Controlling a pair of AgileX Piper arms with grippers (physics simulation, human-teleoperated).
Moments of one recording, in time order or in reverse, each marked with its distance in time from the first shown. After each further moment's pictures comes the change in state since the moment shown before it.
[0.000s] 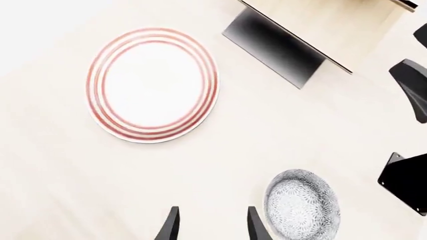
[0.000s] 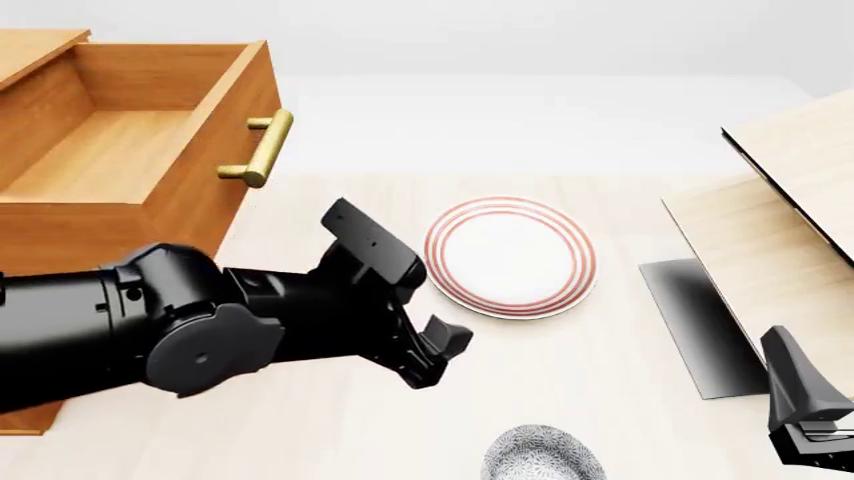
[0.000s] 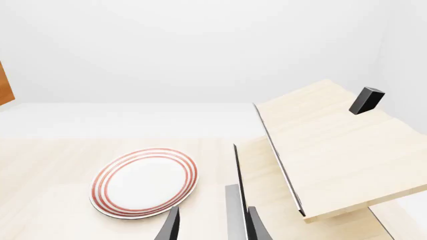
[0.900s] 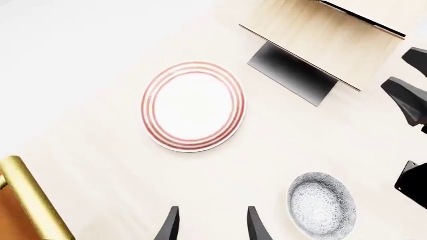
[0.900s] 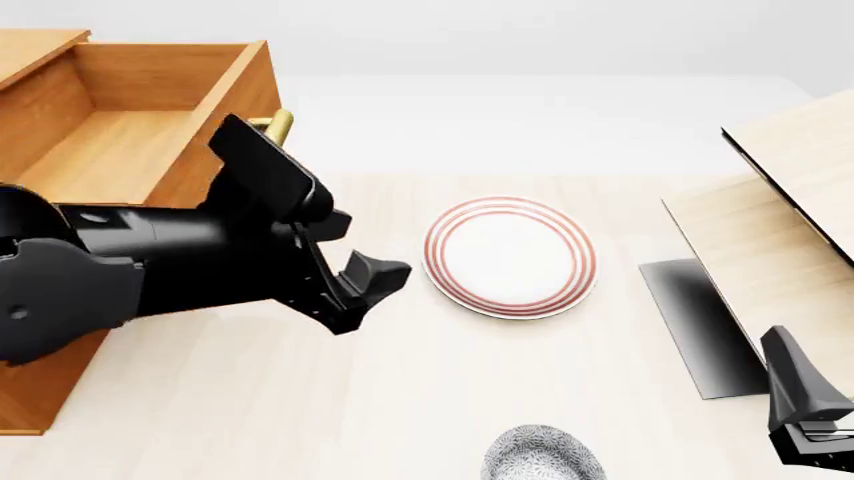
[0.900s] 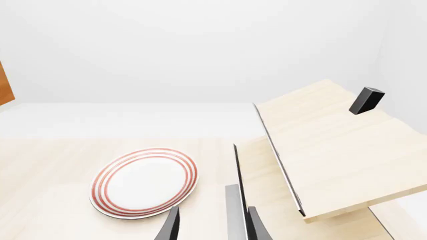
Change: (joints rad) left arm 0.107 -0.233 -0.040 0.155 0.129; right arm 0.000 0.000 0.000 0.000 0.000
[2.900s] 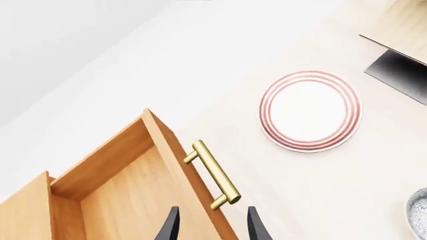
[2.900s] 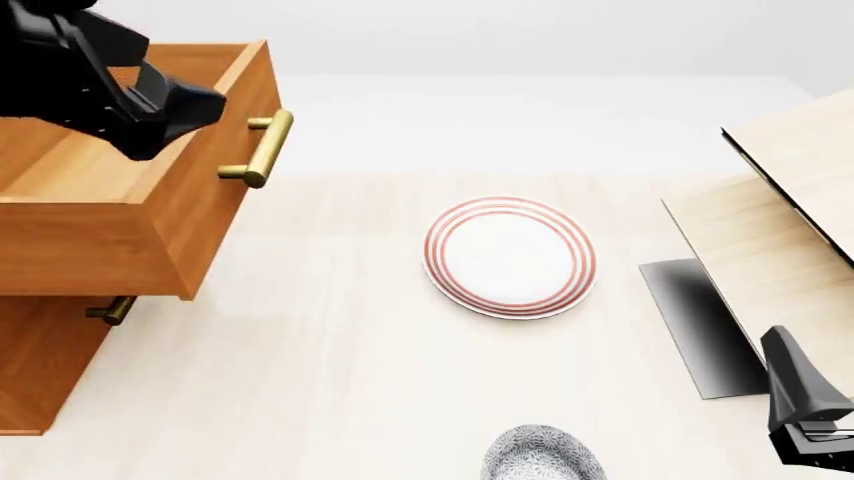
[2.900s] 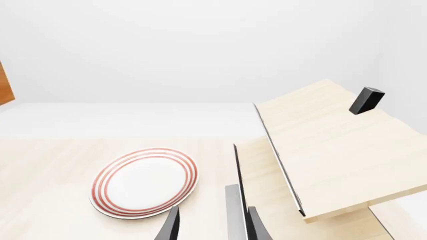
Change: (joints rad) left arm 0.404 -0.101 -0.371 0.390 0.328; right arm 0.000 0.000 0.000 0.000 0.000
